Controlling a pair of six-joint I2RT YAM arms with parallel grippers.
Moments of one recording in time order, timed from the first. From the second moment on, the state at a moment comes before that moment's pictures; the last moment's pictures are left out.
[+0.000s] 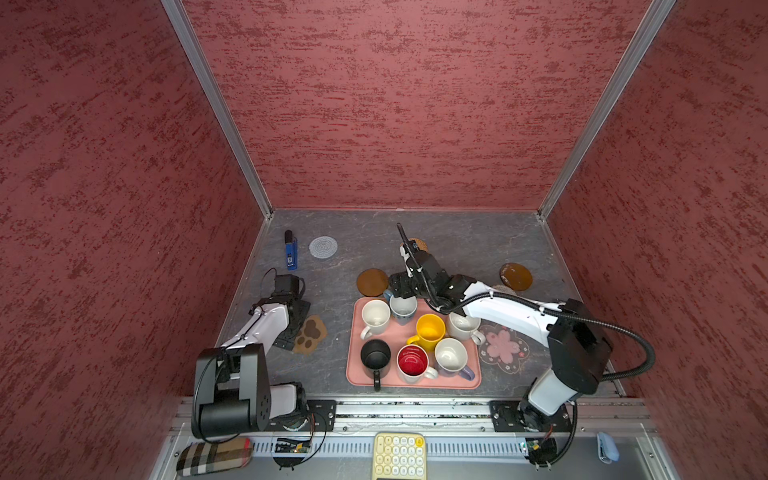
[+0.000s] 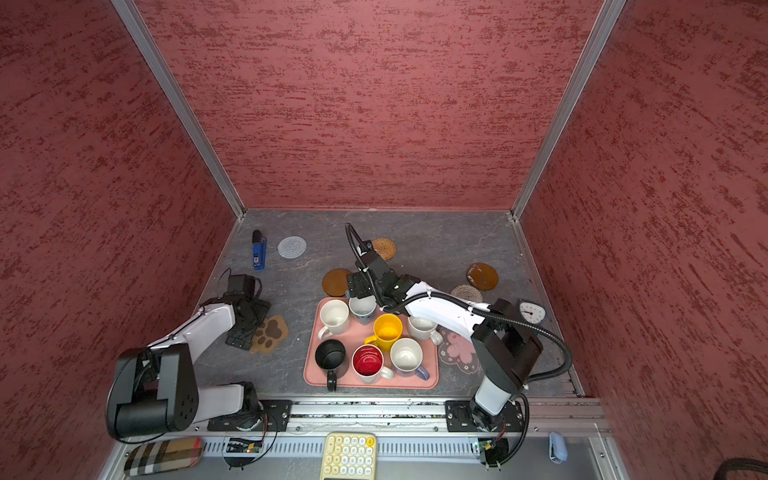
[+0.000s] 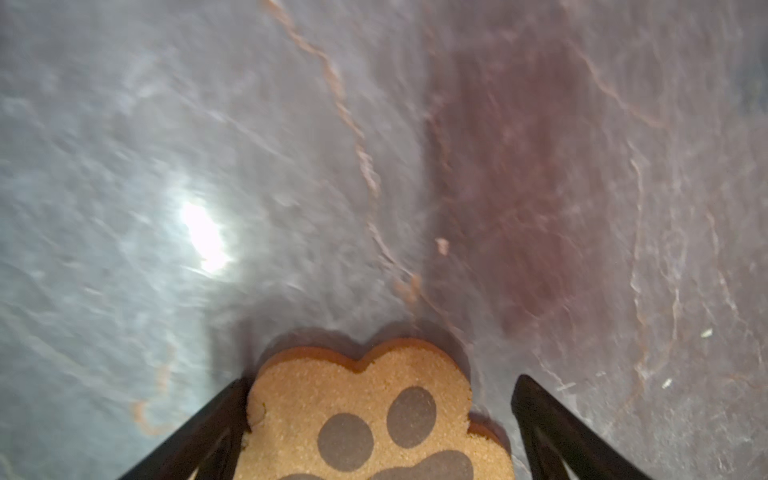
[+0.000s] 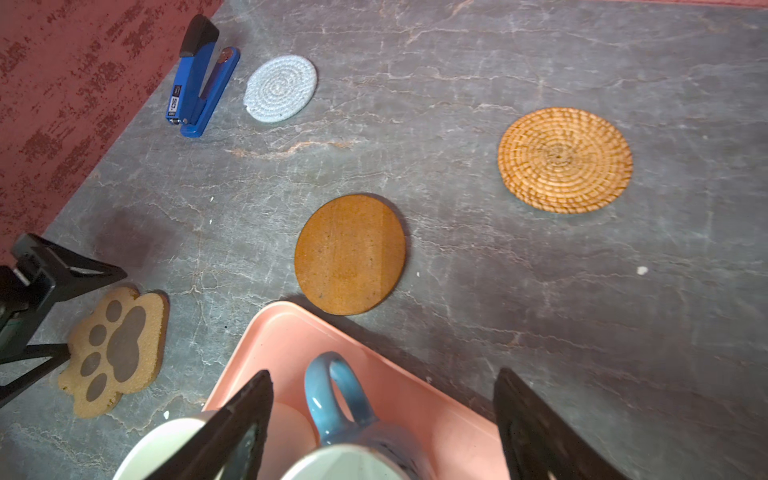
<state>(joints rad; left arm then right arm) 0.08 1.34 0.64 -0.61 -0.17 -1.22 0.81 1.65 1.15 -0.19 0.14 0.43</state>
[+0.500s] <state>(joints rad) -0.11 1.51 0.88 -0.69 -0.24 -1.26 0.75 1.50 1.03 -0.16 0.14 0.40</state>
